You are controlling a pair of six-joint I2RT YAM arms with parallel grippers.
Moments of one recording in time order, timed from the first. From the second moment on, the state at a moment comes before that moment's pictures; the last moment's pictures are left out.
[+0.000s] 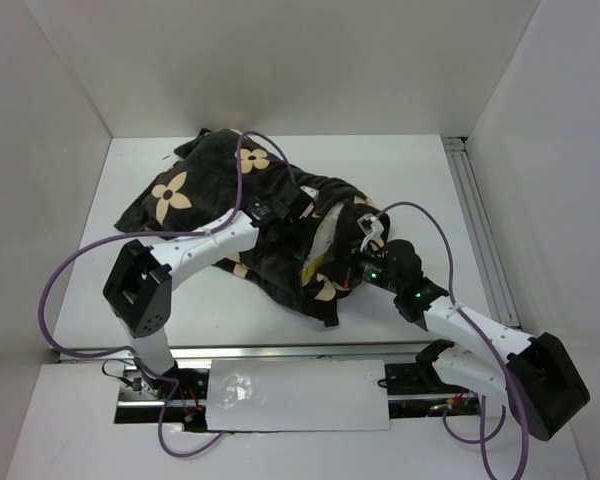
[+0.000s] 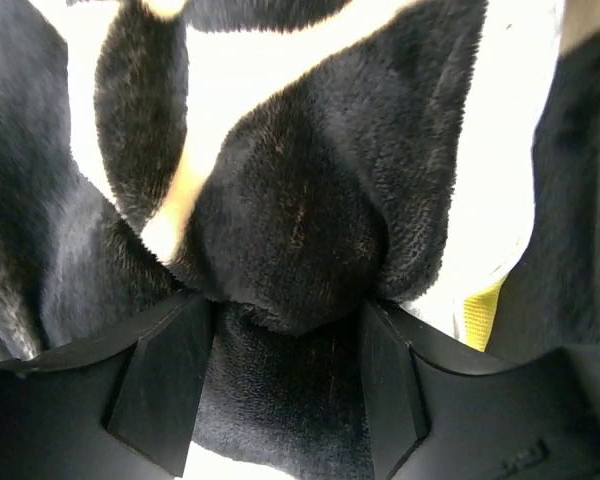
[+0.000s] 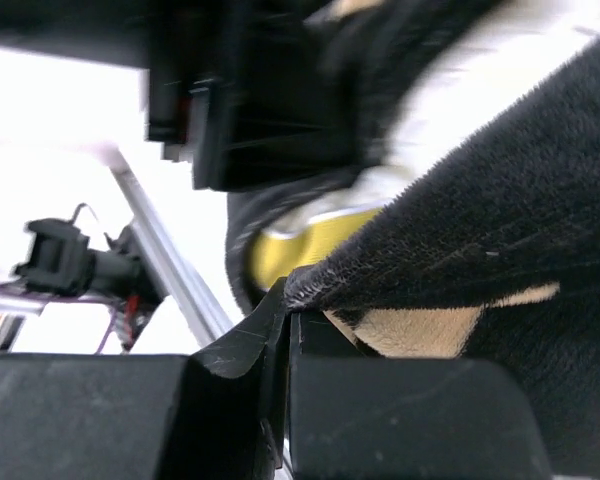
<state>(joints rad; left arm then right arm) -0.75 1.76 1.44 -0.71 -0.13 -0.35 0.56 1.00 0.37 0.38 -0.40 0.63</state>
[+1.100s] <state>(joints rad) -0.61 1.69 1.43 -0.69 -0.12 -0.44 0.51 1.00 0.69 0.03 -0.58 0.44</state>
